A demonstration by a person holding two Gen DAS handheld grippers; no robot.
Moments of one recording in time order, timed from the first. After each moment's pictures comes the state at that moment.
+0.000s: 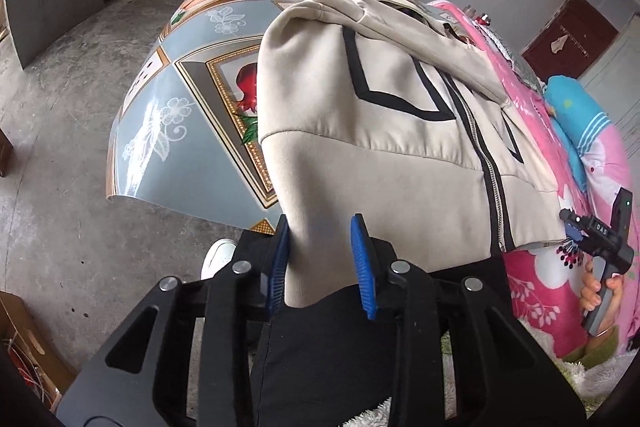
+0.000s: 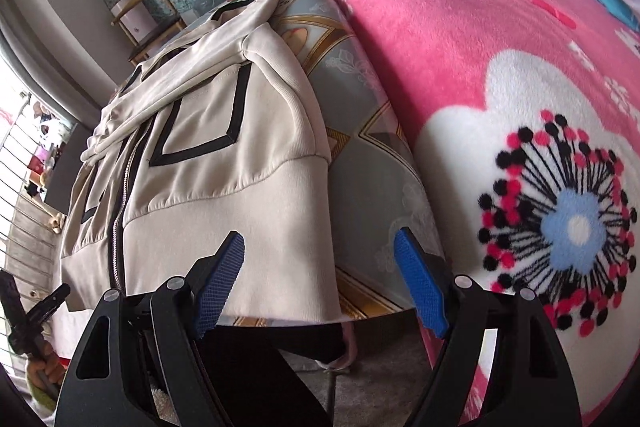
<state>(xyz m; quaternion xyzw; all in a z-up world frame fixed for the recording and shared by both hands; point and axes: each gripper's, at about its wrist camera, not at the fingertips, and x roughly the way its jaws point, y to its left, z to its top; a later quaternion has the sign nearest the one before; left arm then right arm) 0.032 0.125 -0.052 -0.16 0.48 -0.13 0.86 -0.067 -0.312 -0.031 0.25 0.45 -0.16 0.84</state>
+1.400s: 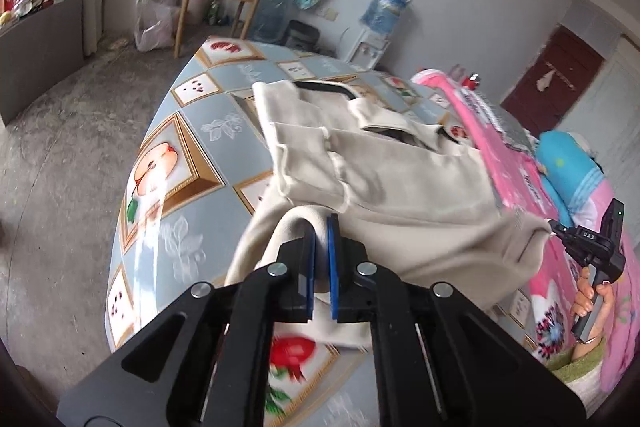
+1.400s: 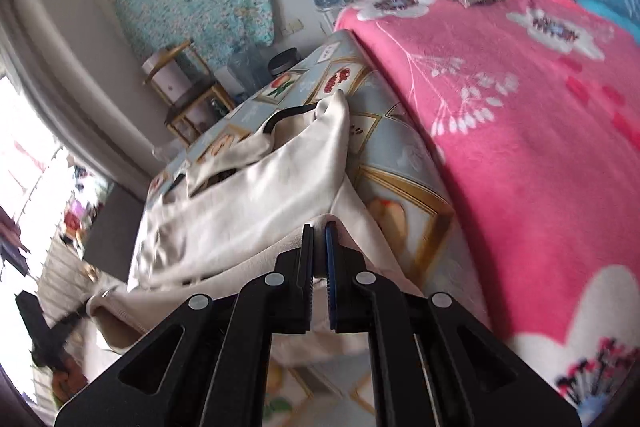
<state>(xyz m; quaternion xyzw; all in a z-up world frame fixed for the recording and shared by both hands) 0.205 0.125 0.030 -0.17 0.40 -0.14 0.89 0.103 -0.367 0.032 0.32 0.36 -0.13 0.87</state>
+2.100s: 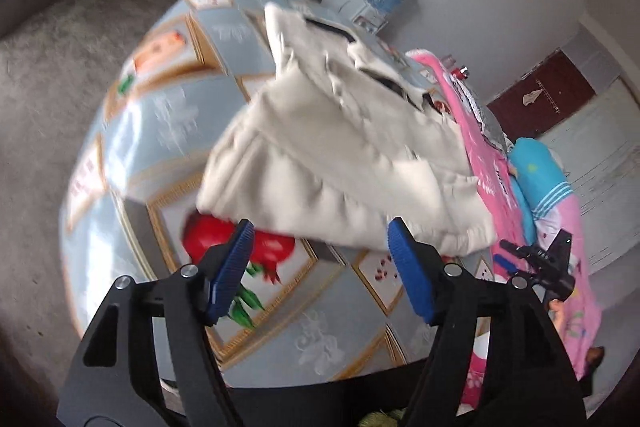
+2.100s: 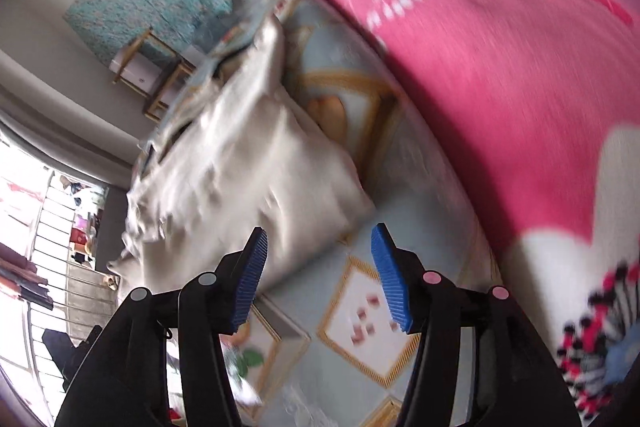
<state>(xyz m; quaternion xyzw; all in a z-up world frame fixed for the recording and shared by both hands) 0.136 0.130 -0.020 -0.27 0.45 -0.18 0.83 0.029 -0.359 -0.033 0.38 0.44 -0.14 0.80</state>
